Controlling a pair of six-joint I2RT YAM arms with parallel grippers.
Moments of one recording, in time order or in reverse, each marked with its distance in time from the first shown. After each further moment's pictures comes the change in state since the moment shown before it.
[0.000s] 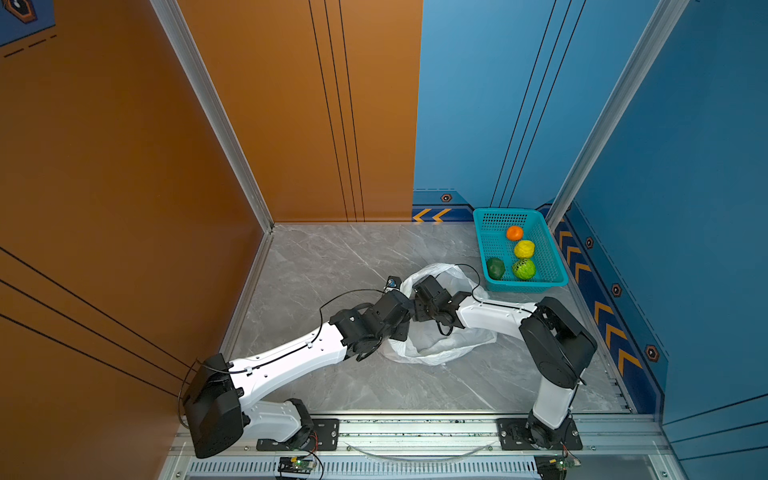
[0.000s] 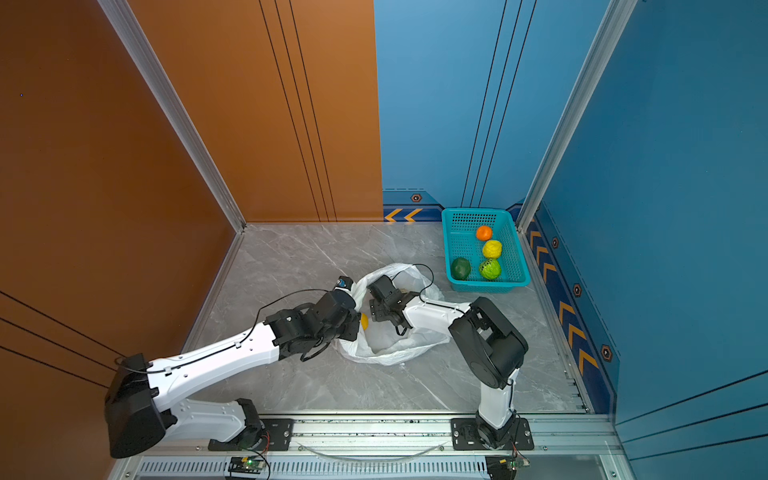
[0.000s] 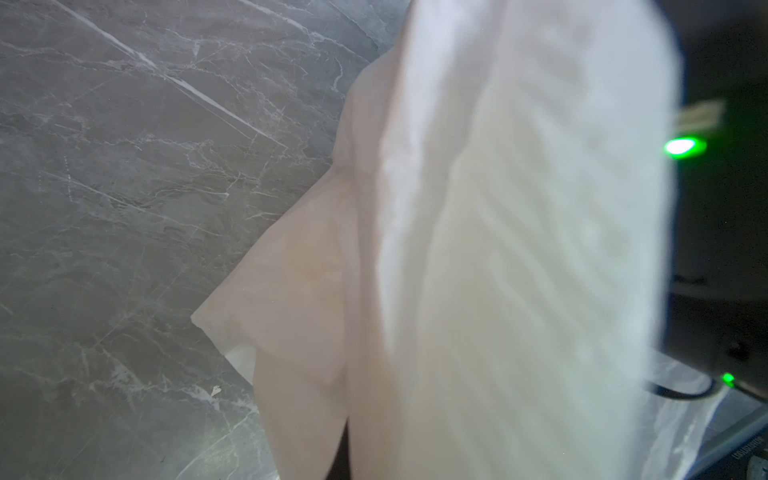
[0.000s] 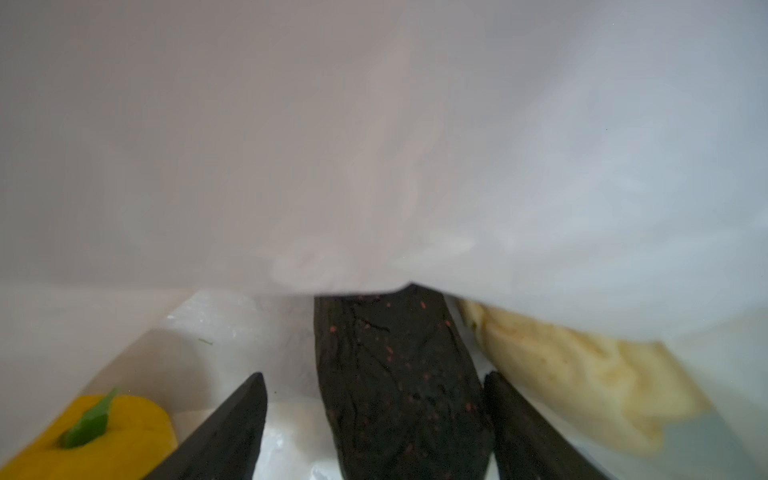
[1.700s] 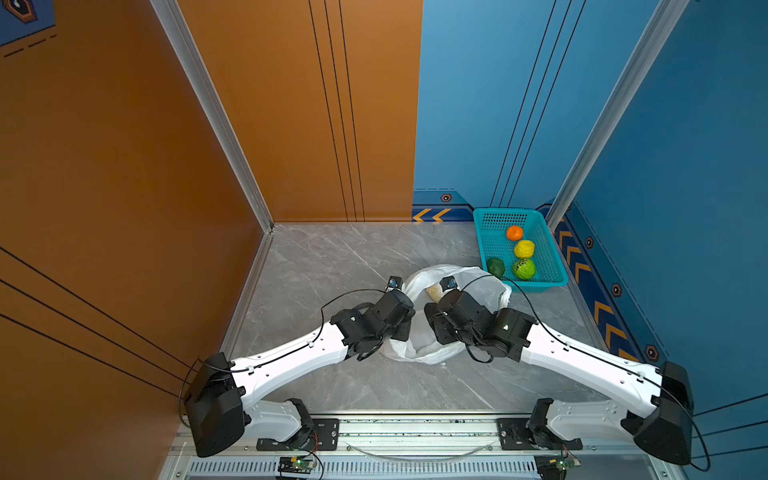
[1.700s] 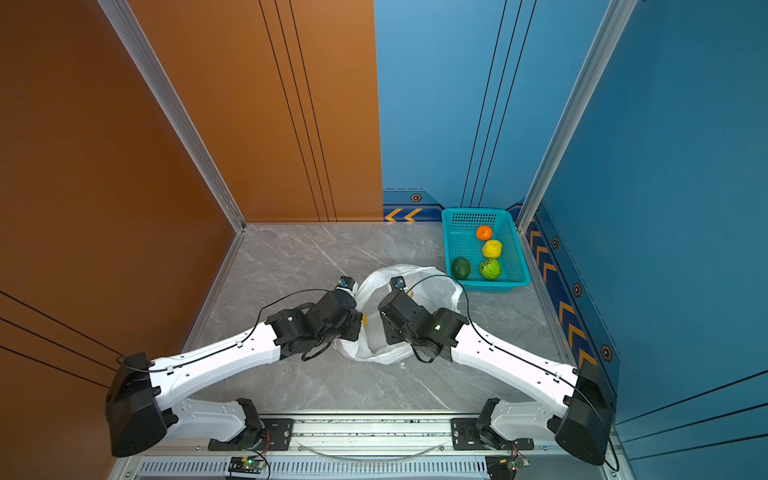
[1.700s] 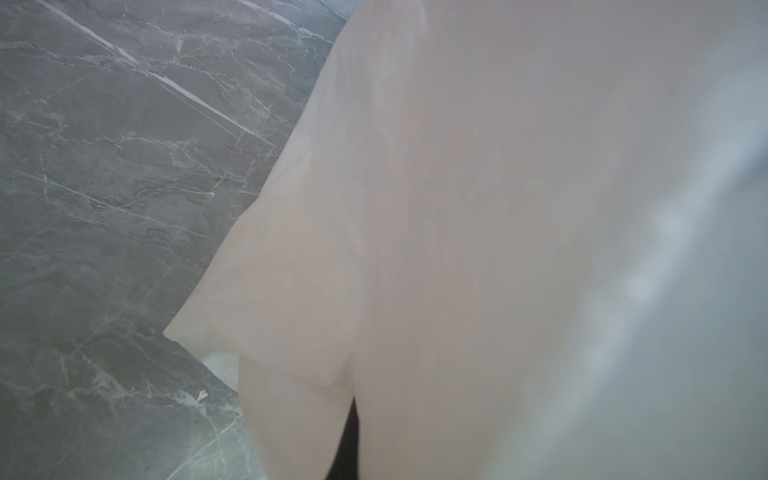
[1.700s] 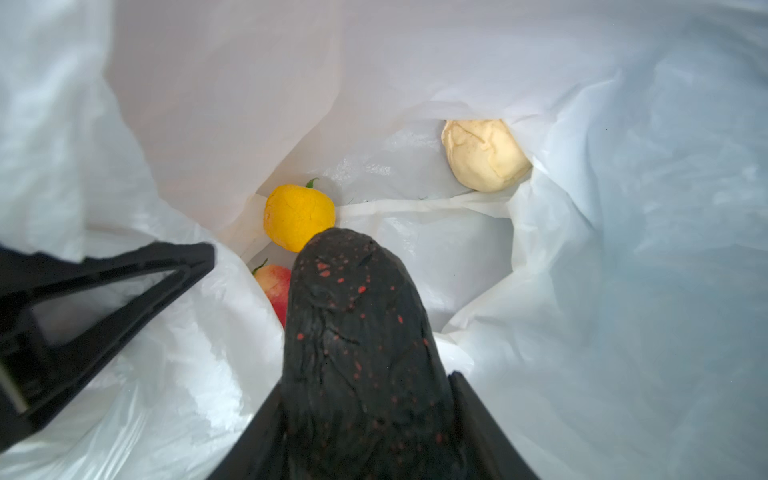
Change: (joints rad) left arm 0.002 0.007 -0.002 0.016 0.024 0.000; right arm 0.206 -0.618 -0.048 -0.507 0.001 0.137
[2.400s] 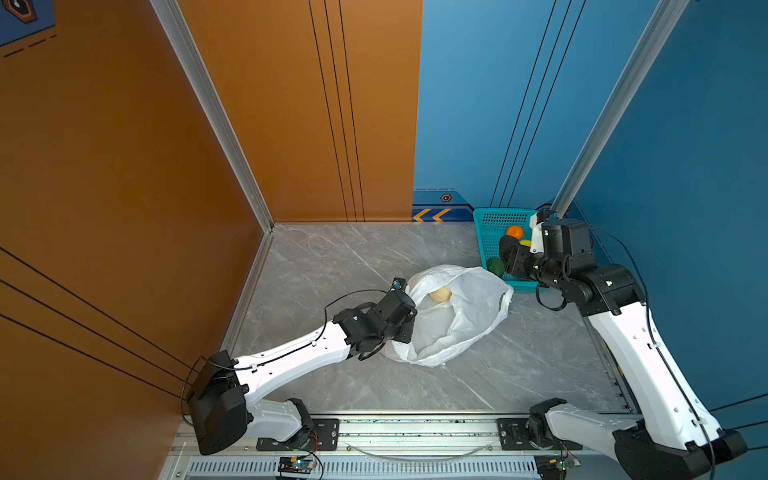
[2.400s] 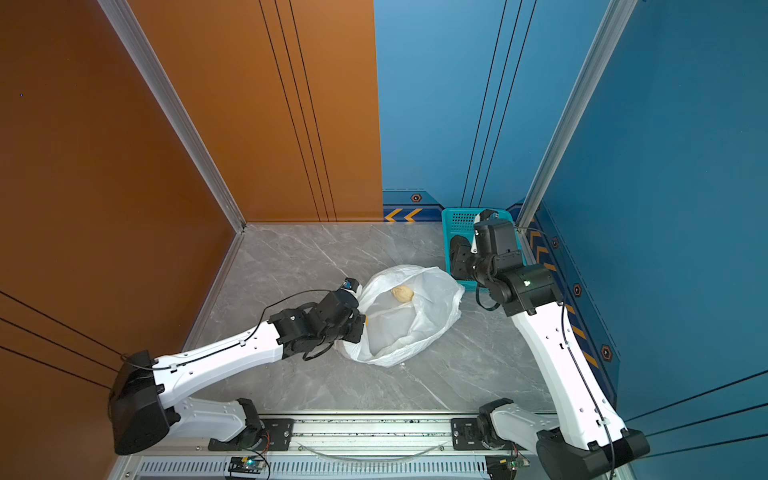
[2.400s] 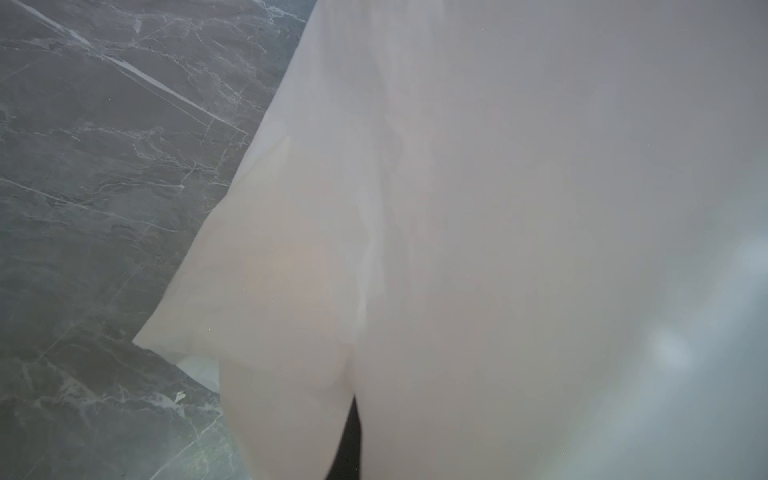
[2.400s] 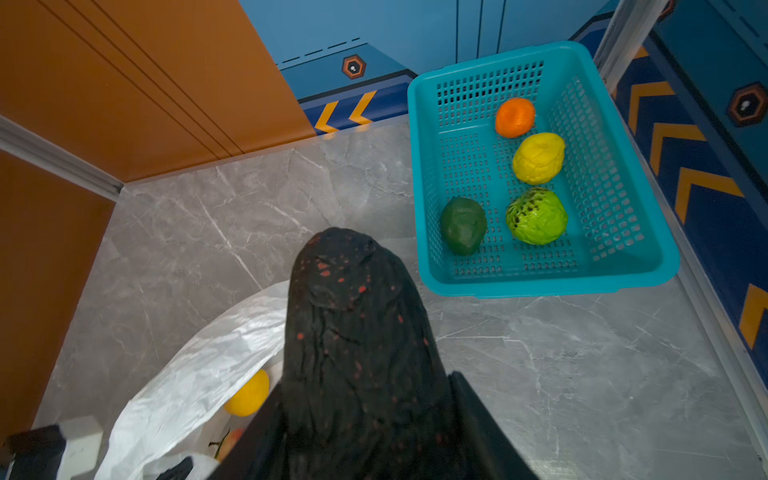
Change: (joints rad) left arm -0.008 0.018 0.010 0.000 0.063 0.012; right arm -0.716 -0.009 0.476 -0.244 -0.200 -0.185
